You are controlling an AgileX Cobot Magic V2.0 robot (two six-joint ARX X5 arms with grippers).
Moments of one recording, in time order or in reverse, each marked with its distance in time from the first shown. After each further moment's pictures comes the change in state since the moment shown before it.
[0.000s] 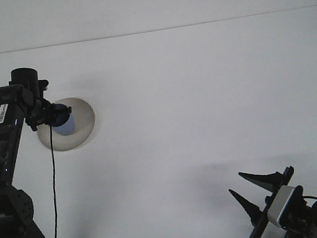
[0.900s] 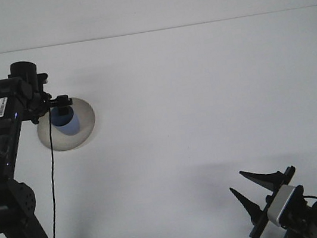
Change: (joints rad) left arm 0.000 0.068 0.146 -0.061 0.080 -0.043; right arm 0.000 0.000 0.000 0.000 0.021 0.000
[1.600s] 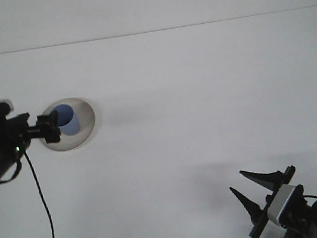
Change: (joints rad) left arm -0.108 -0.888 -0.434 0.235 0.151 -0.105; right arm 0.000 0.000 0.000 0.003 0.003 0.000
